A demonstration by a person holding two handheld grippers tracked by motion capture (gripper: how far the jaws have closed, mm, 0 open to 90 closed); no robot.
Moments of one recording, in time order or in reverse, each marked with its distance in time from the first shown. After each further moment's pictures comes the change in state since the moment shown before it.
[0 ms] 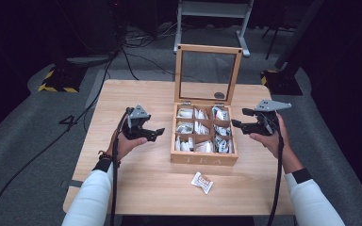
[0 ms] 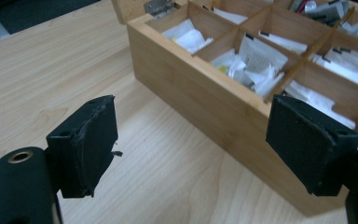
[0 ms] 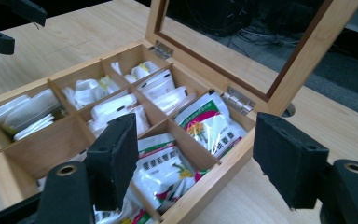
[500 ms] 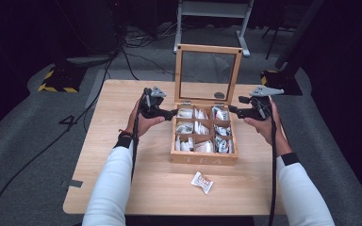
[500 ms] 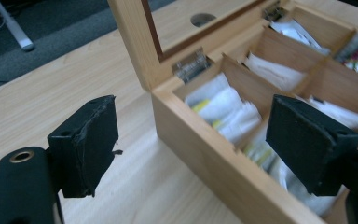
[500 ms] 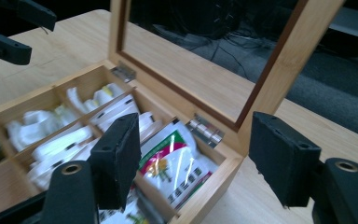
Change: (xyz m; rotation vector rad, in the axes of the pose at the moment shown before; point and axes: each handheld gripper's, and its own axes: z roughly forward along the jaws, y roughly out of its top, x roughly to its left) left arm 0.015 0.061 0.055 0.021 0.061 -0.029; right arm -0.035 0.018 0.039 -0.014 -0.043 0.047
